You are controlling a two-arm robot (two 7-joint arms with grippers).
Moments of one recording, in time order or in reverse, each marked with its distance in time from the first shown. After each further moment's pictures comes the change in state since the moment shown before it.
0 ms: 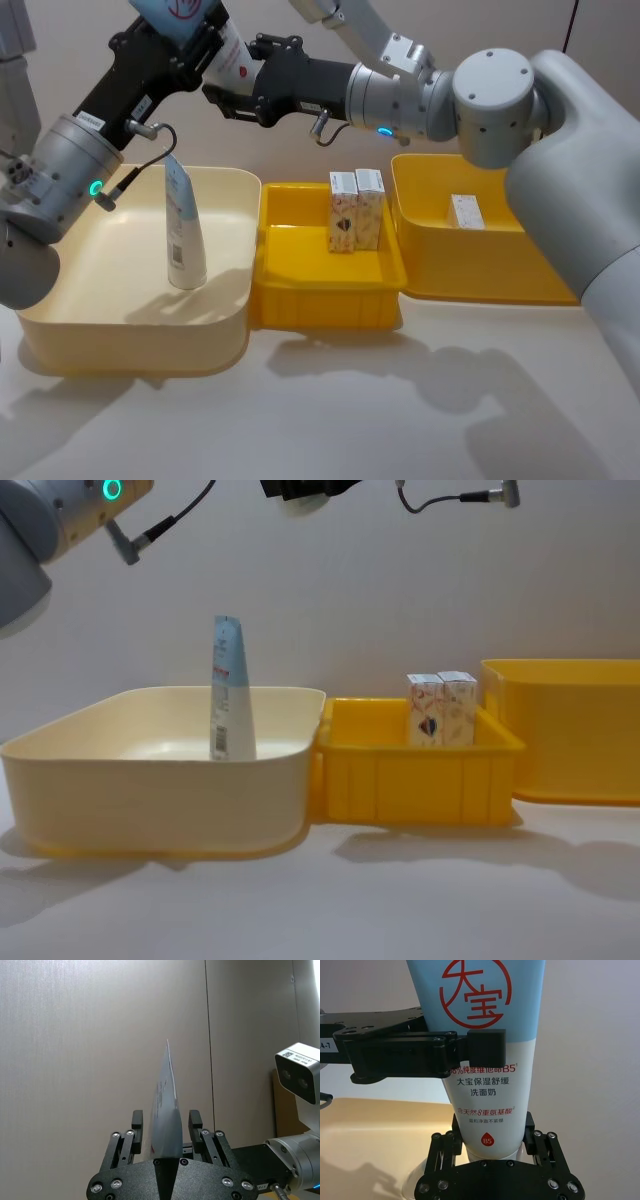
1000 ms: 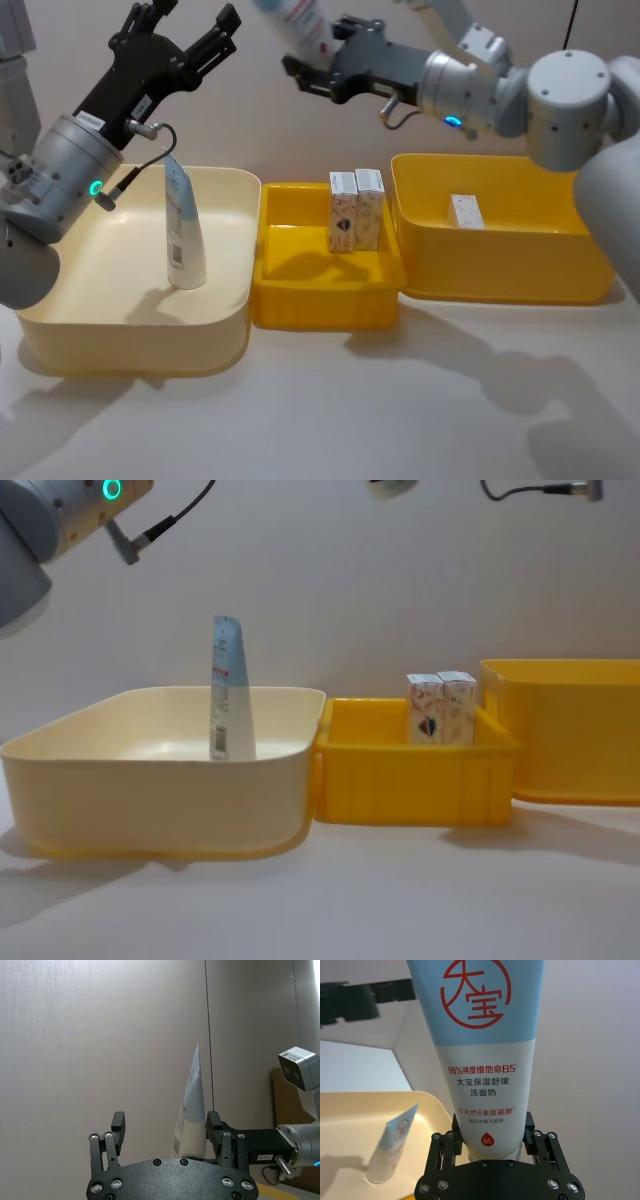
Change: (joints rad) left arm 0.000 0.000 0.000 0.000 0.000 0.000 0.000; right arm -0.044 0.103 0.064 -0.078 0.038 0.050 -0.074
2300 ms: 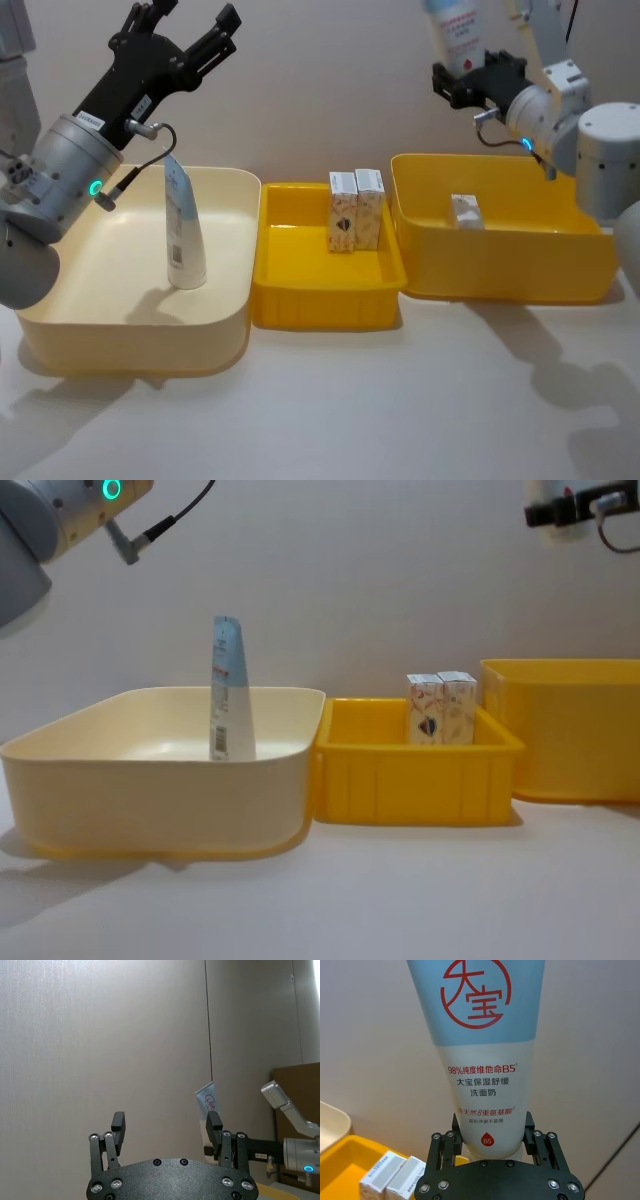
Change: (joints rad) left arm 0.000 0.000 0.000 0.000 0.000 0.000 0.000; right arm -0.111 0.025 0.180 -0.016 -0.019 0.218 -0.454
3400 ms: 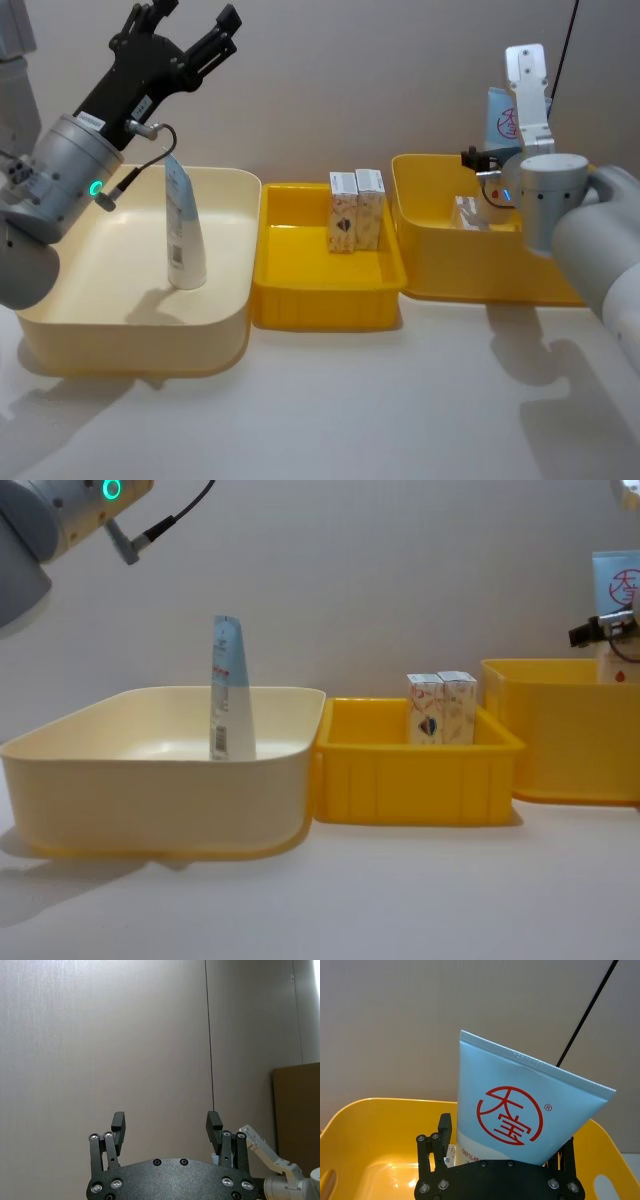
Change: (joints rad) left arm 0.000 0.000 0.000 0.000 0.000 0.000 0.000; right arm 0.240 -0.167 0.067 0.676 -0.026 -0.071 -0.366
